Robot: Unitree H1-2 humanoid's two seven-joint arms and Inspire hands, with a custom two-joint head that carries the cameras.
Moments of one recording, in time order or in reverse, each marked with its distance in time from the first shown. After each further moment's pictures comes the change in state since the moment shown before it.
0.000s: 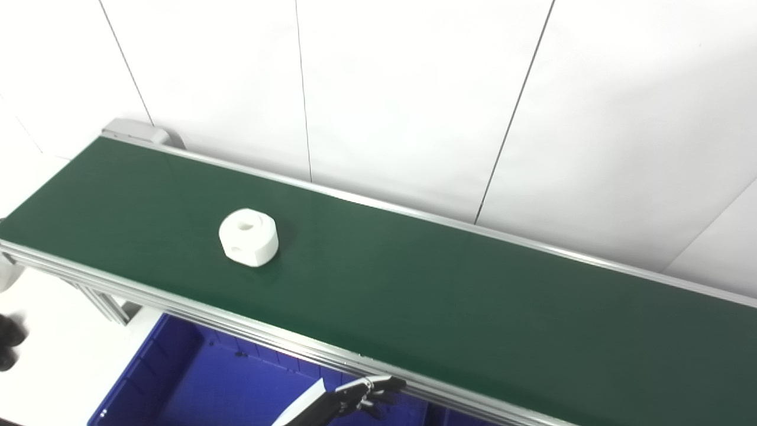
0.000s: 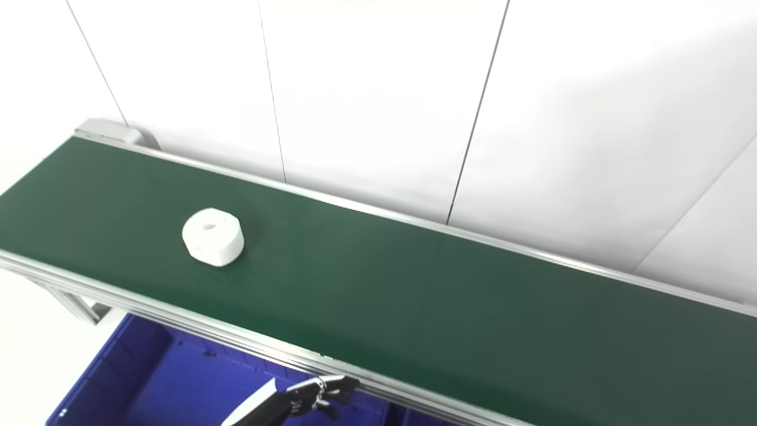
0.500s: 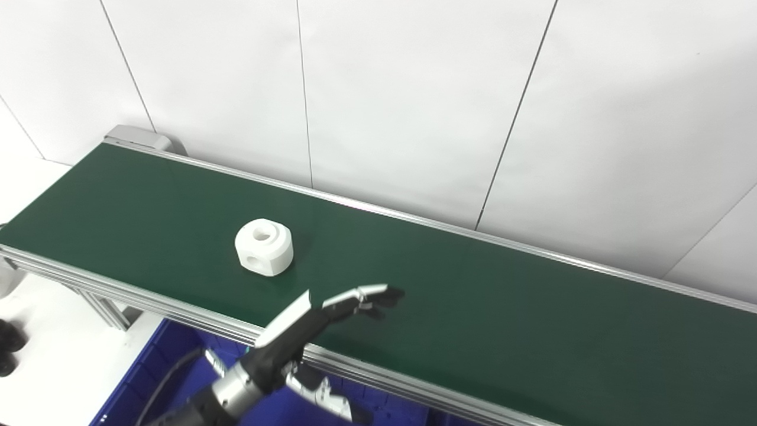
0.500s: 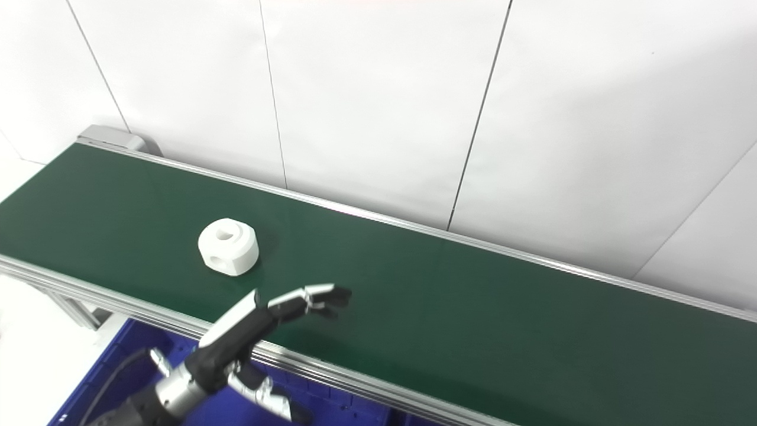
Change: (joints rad) left arm -0.192 0.057 0.176 -0.131 0.001 -0.003 -0.087; right arm -0.034 0.014 0.004 0.039 -0.008 0.000 -0.005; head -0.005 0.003
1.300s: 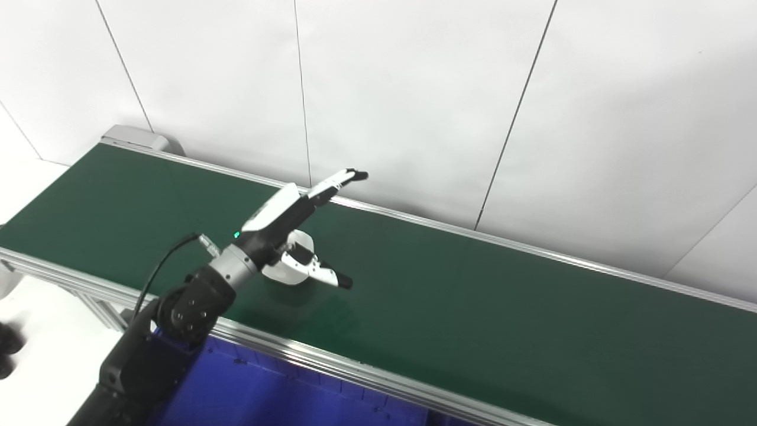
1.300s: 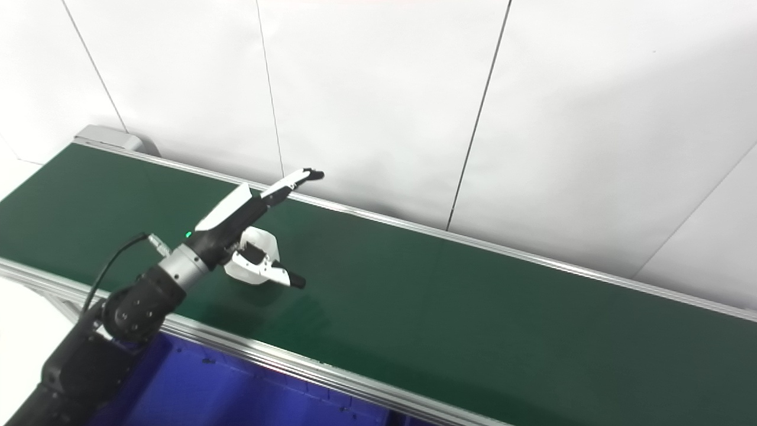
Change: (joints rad) left arm -0.325 0.060 0.178 0.229 0.273 0.218 -0.019; right arm -0.033 -0.002 0.003 0.032 0.007 -0.044 -0.011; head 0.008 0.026
